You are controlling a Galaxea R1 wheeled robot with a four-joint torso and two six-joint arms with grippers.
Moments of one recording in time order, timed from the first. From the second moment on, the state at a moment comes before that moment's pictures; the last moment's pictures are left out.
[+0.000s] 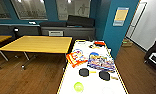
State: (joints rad) left arm 1.49 2.50 -2.00 0.15 -0.18 -0.14; right arm -1.32 1.67 -1.24 0.49 0.09 0.06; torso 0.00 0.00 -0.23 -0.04
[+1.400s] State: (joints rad) left arm 0.89 1.79 -1.20 0.15 -0.14 -0.57; right arm -1.59 1.99 -1.35 0.41 0.42 -0.05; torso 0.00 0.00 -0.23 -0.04
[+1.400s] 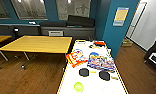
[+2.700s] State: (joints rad) left arm 0.52 2.29 -1.55 0.12 0.36 -0.82; right arm -1.55 2.01 -1.37 0.41 0.42 -0.05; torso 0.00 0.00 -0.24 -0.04
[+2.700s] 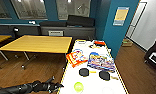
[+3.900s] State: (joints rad) left arm 0.49 2.54 -1.82 0.11 0.38 -0.93; right arm -1.54 2.03 -1.39 0.40 0.42 -0.05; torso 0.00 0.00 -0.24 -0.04
